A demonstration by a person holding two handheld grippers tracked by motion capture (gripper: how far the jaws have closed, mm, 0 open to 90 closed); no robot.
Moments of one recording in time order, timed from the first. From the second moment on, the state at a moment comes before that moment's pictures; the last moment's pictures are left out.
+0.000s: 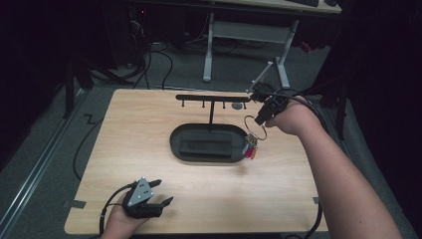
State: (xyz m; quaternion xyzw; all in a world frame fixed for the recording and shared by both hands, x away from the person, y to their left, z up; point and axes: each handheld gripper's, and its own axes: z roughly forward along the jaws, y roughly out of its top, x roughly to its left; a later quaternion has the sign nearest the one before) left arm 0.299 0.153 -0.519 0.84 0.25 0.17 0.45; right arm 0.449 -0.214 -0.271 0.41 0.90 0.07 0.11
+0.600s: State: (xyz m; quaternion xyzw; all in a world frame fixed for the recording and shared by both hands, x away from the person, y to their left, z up) left arm 0.298 0.155 -0.519 0.84 0.25 0.17 0.45; right arm 0.491 -0.200 -0.277 0.41 0.90 0.08 0.11
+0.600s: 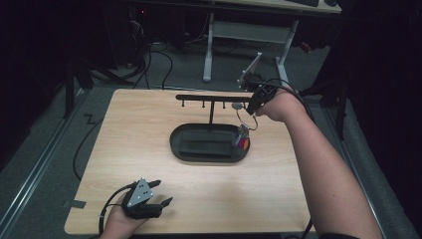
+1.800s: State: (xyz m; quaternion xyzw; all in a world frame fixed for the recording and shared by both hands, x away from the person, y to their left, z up) left arm 0.298 0.155 -0.522 0.84 0.25 0.16 0.45; right arm 0.528 -0.208 -0.309 0.44 0.89 0.06 0.13
